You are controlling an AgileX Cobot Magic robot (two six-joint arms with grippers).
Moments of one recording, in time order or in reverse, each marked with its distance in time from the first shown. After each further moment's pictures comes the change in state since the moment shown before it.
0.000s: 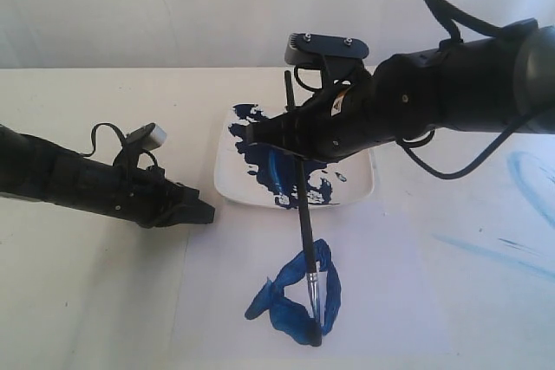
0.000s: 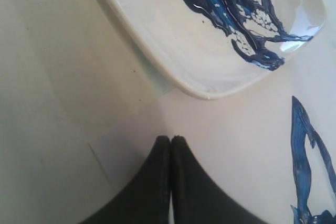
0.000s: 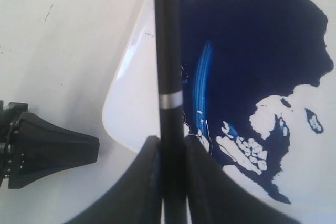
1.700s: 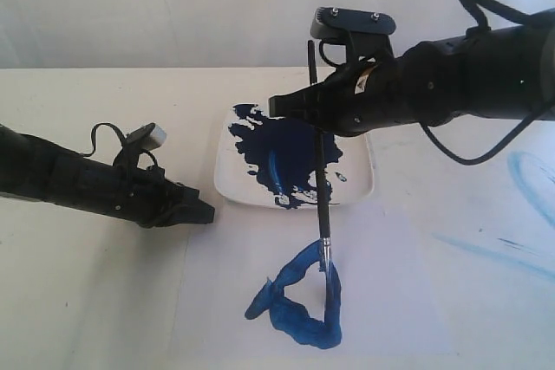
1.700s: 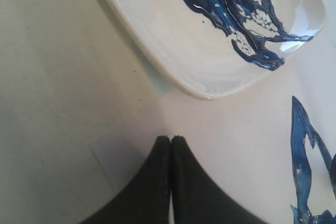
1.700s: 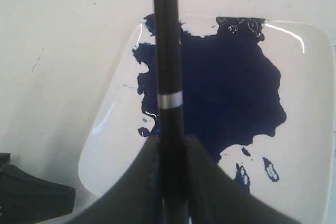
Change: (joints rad) left arm 0.000 0.000 0.000 0.000 0.000 0.000; right arm -0.073 -0.024 0.000 -0.045 -0.086 -0.002
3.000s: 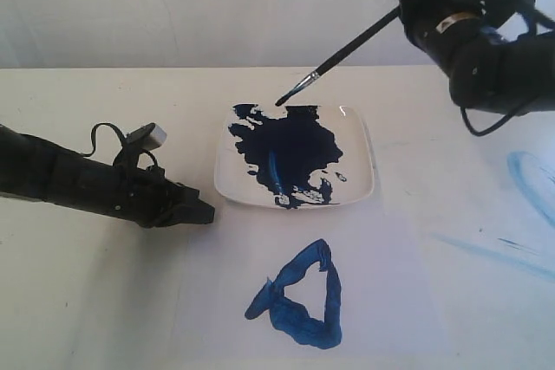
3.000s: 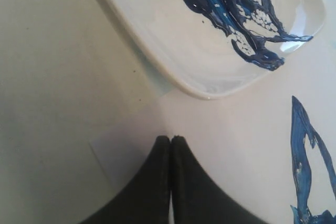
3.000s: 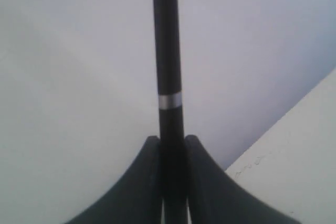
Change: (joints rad) left arm 0.000 0.000 0.000 0.000 0.000 0.000; right arm -0.234 0.150 -0.028 0.227 -0.734 0.498
